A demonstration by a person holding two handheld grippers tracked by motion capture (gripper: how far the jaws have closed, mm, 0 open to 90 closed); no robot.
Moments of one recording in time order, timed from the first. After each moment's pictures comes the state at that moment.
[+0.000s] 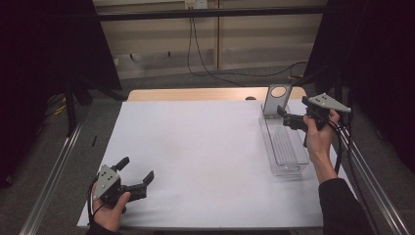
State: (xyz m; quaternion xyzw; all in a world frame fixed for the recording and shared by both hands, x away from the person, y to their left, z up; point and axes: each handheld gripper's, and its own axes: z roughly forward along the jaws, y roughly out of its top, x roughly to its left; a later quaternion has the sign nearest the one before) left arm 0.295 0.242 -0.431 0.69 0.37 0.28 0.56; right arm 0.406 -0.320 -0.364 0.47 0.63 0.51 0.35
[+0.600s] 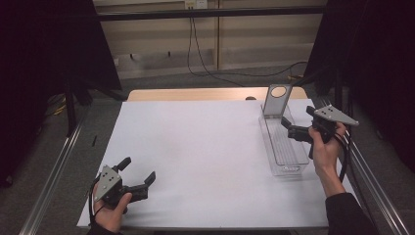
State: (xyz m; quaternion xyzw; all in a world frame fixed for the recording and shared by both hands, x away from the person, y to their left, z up) left arm 0.294 0.238 -0.430 0.69 0.36 0.28 0.56; right arm 0.371 -0.324 -0.370 0.47 0.63 0.50 0.35
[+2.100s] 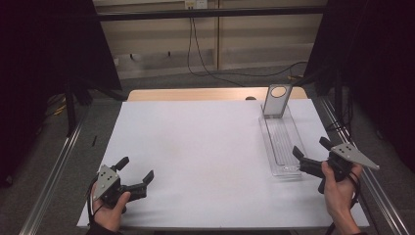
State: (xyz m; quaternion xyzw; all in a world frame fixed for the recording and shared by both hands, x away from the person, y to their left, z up) left arm 0.294 0.242 -0.430 0.68 0.37 0.28 0.56; right arm 0.283 -0.334 -0.405 0.50 0.60 0.51 0.35
